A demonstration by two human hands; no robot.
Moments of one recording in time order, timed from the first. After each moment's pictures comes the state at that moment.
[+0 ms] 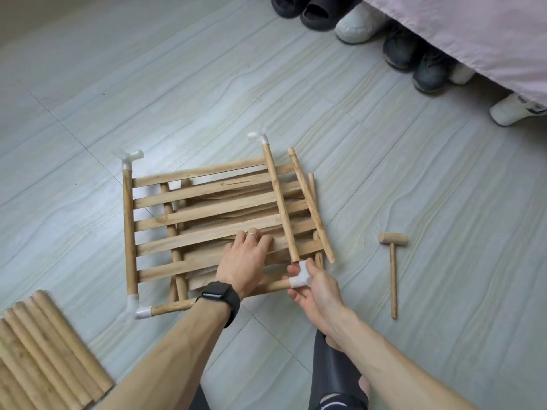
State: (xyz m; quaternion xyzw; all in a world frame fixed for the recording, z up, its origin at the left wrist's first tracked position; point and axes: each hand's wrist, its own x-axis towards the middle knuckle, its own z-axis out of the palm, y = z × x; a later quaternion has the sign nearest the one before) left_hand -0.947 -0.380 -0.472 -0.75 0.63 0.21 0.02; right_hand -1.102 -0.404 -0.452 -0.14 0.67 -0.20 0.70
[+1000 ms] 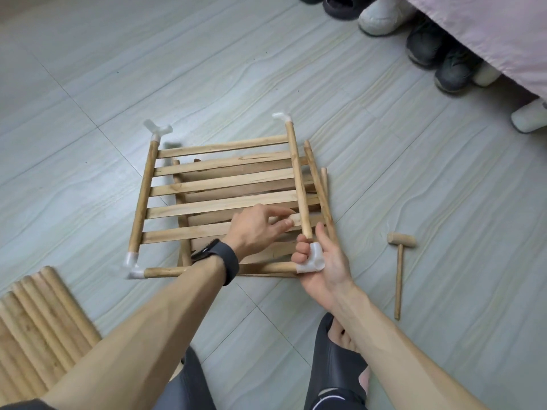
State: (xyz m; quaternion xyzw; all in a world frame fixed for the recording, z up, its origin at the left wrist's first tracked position) left_hand -0.919 -0.417 -0.445 -0.75 0.50 0.41 -0.16; right_hand -1.083 -0.431 -0.431 -0.06 0.53 -0.25 0.81
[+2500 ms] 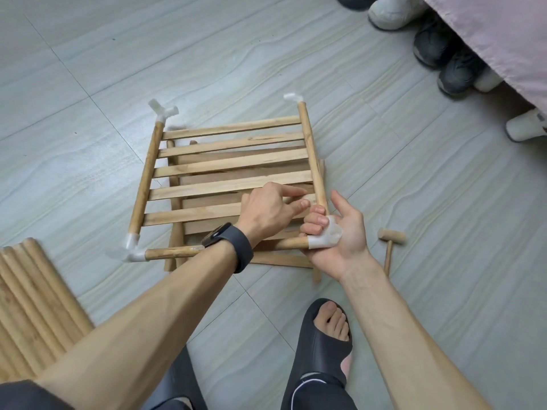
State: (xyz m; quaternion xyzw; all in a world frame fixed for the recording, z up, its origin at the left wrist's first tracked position) left_hand -0.945 -0.432 -0.418 -0.77 0.43 0.40 -0.23; right_hand -1.083 -0.466 -0.390 -0.02 0.50 -0.23 0.84
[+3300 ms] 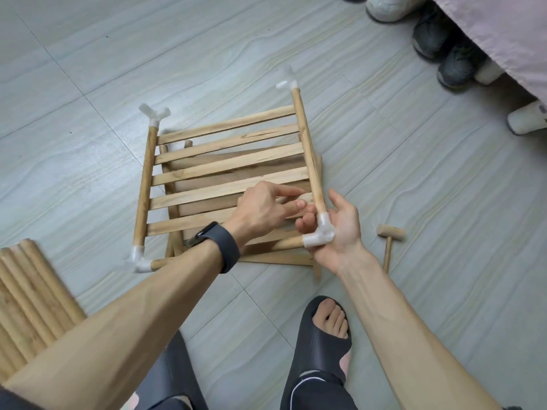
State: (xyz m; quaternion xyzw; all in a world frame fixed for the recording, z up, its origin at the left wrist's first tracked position) left_hand -0.941 -0.424 -0.420 -0.72 0.41 0.47 -0.30; right_hand -1.082 -0.470 -0.394 -0.10 0.55 -0.24 0.79
